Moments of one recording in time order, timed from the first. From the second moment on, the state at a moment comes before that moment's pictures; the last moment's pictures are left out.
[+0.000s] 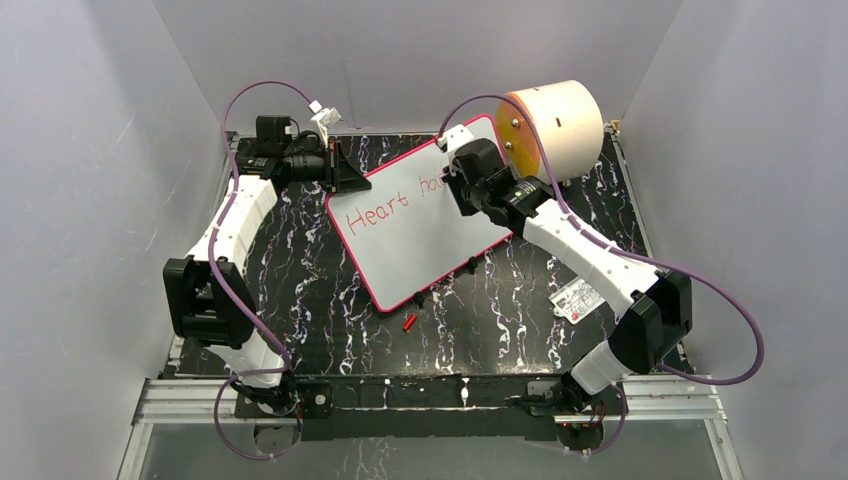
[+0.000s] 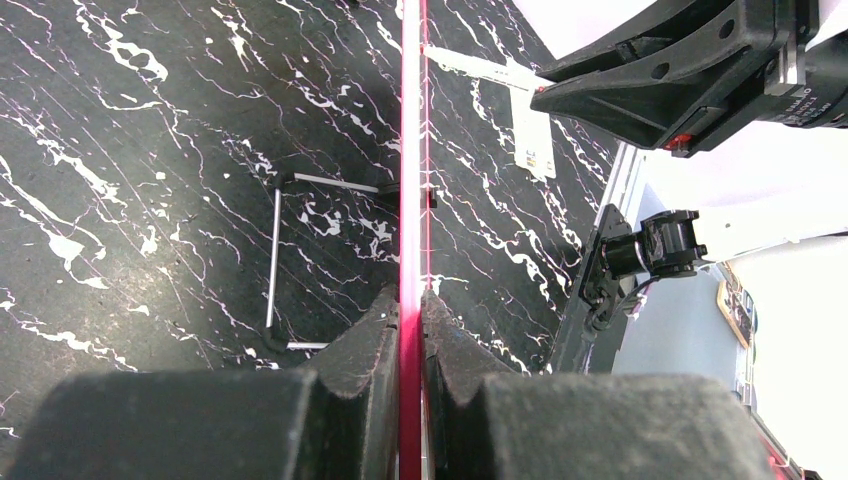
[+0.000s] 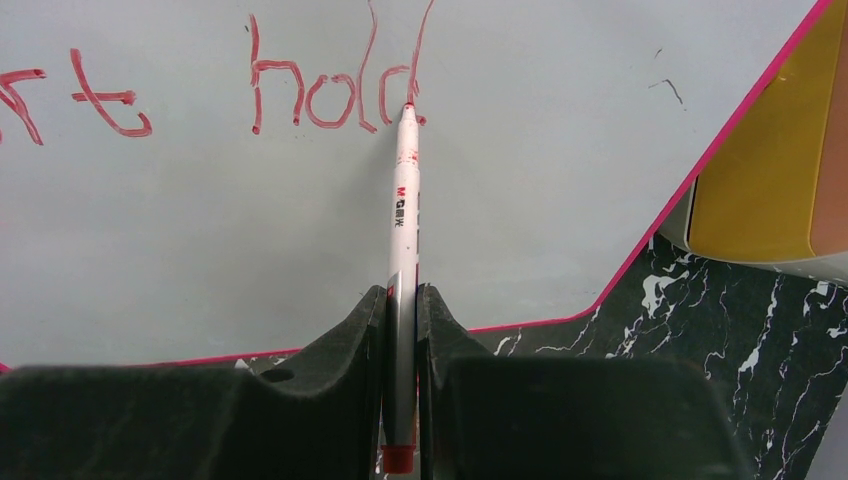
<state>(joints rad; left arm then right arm) -0.10 1.64 1.45 -0.51 1.04 -0.03 0.72 1.52 1.45 -0.59 0.23 -0.01</state>
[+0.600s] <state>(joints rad) -0.10 1.64 1.45 -0.51 1.04 -0.03 0.72 1.53 1.45 -0.59 0.24 0.01</state>
